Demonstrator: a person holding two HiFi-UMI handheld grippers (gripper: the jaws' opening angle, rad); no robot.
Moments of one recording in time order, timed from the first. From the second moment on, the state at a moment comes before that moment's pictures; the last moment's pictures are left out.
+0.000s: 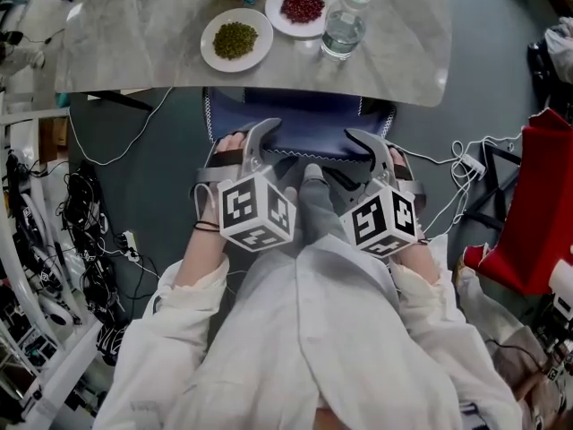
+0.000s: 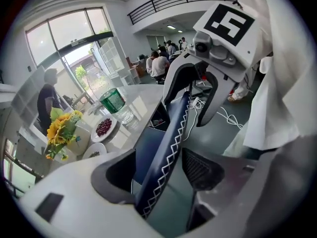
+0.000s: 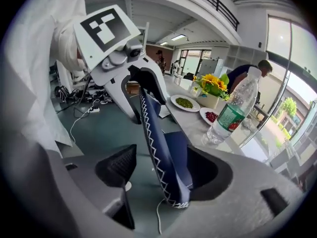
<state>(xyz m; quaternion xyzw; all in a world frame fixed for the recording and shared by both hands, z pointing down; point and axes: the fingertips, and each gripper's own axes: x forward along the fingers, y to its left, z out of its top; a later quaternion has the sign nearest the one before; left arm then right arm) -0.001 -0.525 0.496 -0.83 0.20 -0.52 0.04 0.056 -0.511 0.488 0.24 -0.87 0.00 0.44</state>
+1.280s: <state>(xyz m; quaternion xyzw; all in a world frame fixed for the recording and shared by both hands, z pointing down) -0.017 -0.530 0.530 -0.74 0.15 -0.64 0.16 0.044 -0.520 0.530 0.19 -0.83 -0.09 0.52</state>
